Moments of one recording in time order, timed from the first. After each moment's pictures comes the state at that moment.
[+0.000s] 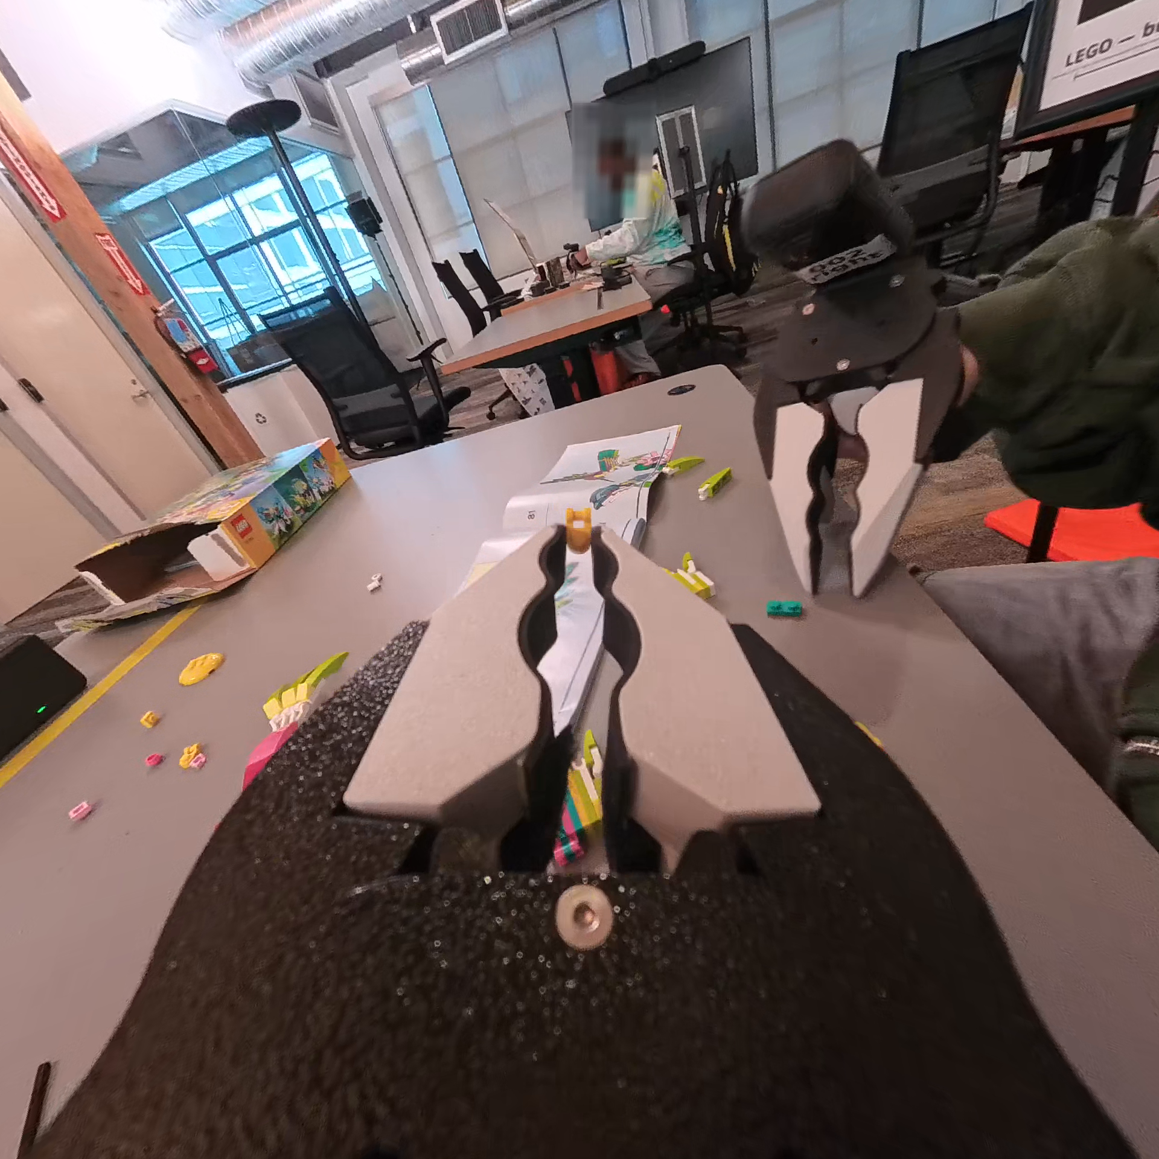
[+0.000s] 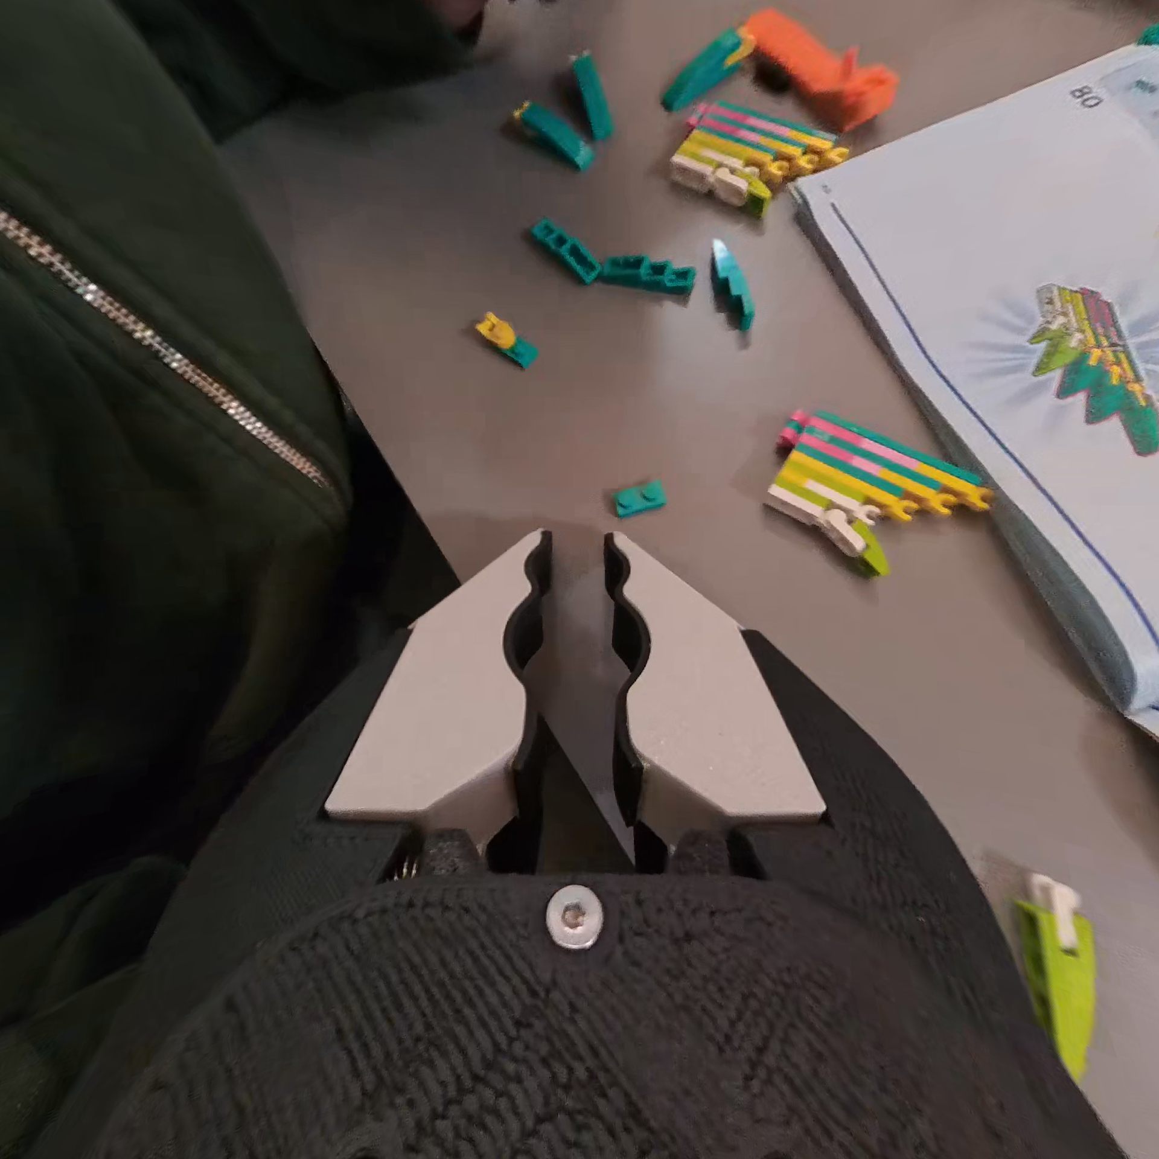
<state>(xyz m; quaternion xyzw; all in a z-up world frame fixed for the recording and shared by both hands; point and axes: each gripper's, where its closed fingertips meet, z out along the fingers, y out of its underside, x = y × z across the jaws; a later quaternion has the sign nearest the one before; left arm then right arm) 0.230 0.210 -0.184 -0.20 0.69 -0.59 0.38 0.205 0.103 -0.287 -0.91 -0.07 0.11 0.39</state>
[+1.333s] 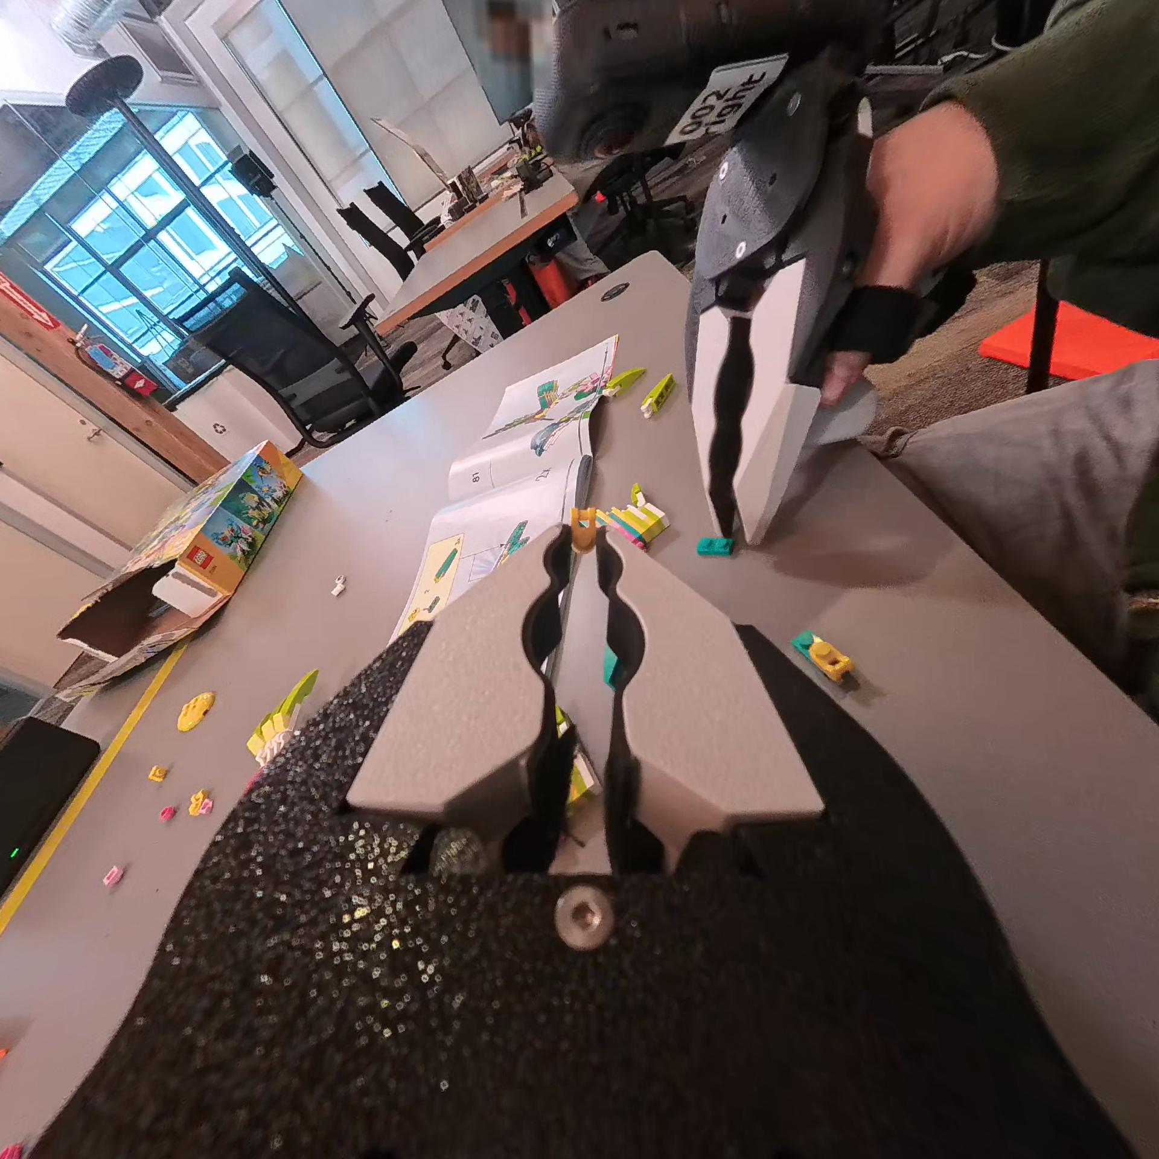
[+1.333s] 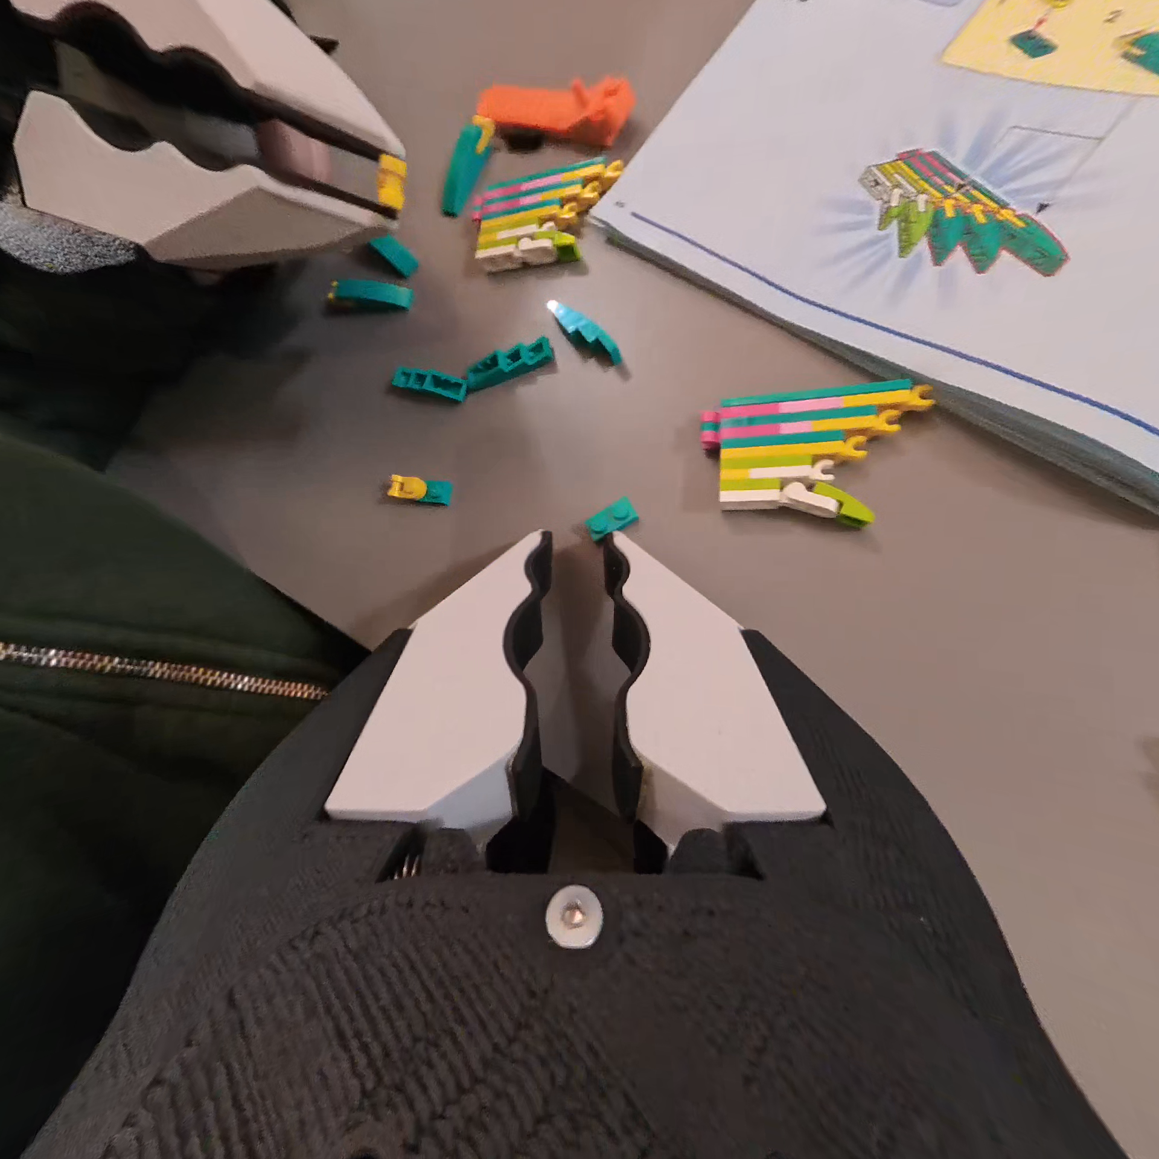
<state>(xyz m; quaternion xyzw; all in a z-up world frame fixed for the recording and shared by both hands) 0.221 0.185 -0.213 -0.12 0.76 -0.51 0.38 0.219 0.132 -0.287 -0.90 0.19 0.10 0.39</state>
